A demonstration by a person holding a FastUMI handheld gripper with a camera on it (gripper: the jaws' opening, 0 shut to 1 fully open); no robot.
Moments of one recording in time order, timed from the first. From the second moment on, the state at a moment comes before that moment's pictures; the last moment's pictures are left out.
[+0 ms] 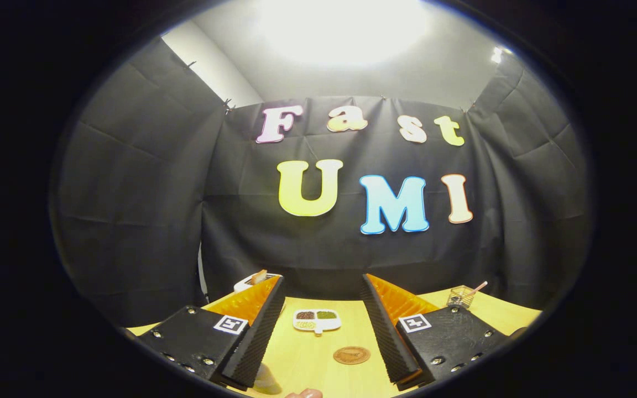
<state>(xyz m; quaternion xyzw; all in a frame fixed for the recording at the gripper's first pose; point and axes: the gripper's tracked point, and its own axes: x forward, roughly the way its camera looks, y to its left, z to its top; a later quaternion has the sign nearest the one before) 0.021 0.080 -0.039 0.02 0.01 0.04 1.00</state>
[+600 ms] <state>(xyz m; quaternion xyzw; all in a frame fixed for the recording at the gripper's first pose) 0.016 0.167 -0.093 0.04 0.05 0.10 0.99</state>
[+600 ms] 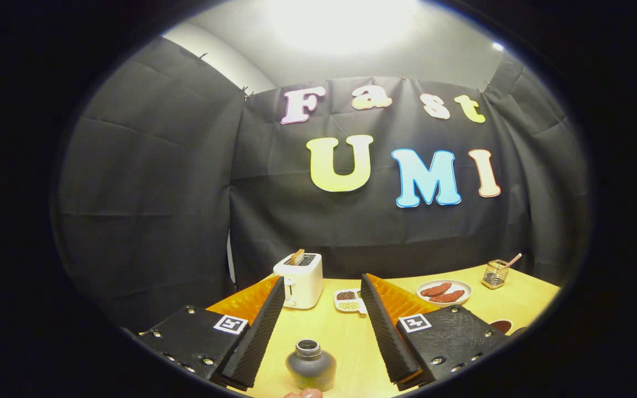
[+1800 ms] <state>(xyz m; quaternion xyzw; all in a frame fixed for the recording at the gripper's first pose) -0.002 0.189 -0.243 0.03 0.19 0.08 0.98</state>
